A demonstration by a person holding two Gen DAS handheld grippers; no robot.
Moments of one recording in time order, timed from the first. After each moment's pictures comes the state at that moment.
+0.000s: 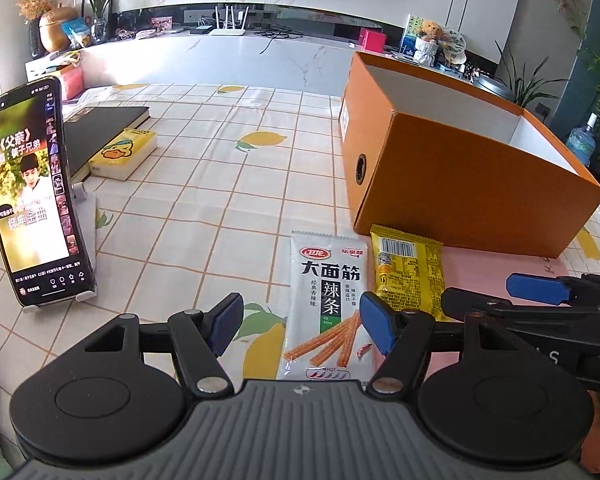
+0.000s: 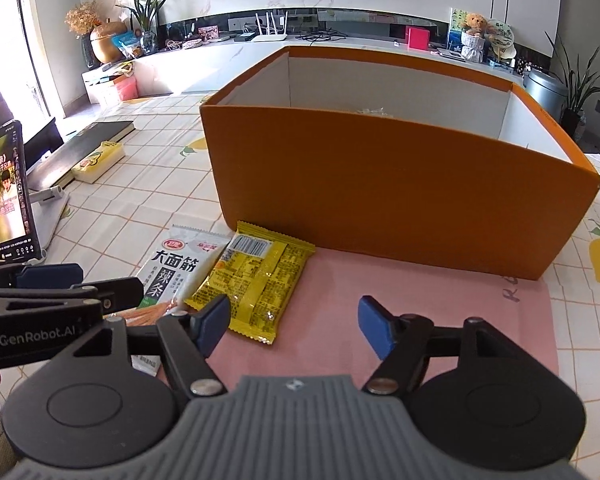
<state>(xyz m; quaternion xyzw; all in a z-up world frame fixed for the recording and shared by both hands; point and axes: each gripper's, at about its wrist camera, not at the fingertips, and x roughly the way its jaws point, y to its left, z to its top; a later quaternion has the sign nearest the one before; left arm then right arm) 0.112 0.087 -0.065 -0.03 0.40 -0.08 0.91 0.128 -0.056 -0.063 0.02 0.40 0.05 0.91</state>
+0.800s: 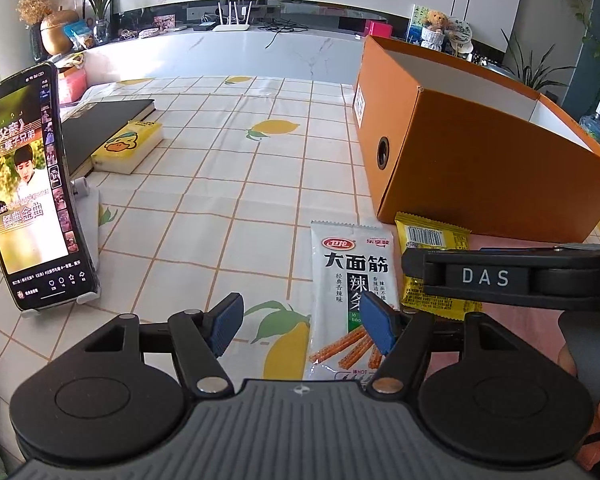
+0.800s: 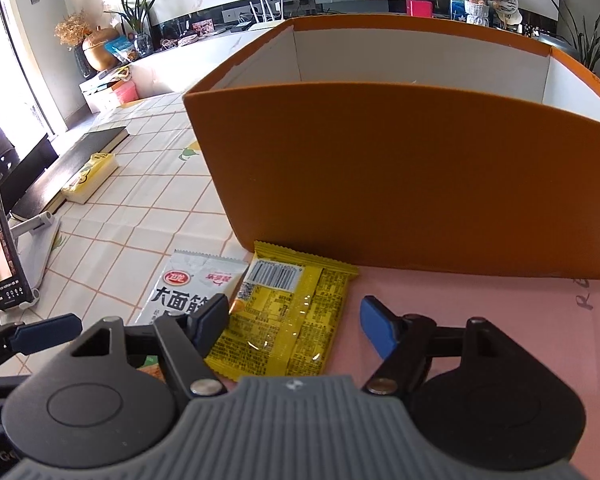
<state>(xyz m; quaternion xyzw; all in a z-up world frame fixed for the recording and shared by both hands) 0.120 0.089 -0.080 -0.01 0.41 -0.07 0.91 0.176 -0.040 -0.089 0.07 0.43 0.06 0.90</state>
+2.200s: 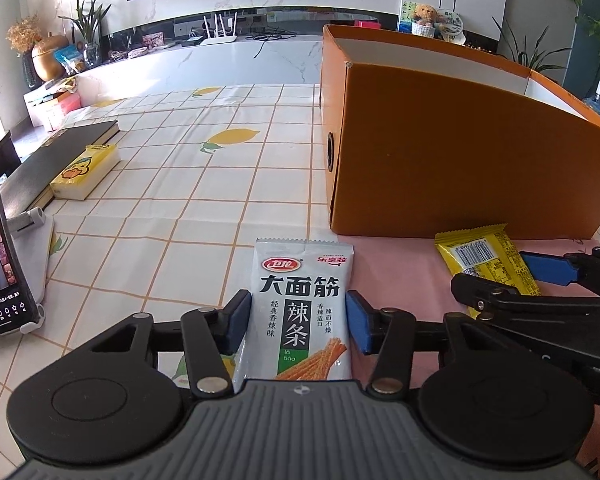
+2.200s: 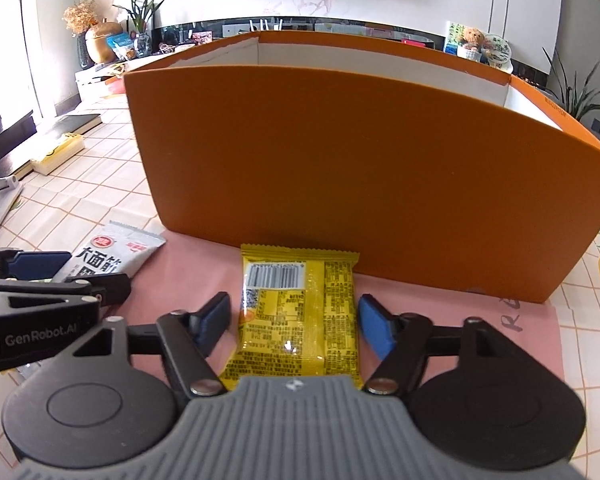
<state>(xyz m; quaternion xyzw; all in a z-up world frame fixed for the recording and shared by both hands) 0.137 0.034 -0.095 0.03 0.39 -0.07 0.92 0.152 -0.085 -0.105 -0.02 0.38 0.04 0.93</state>
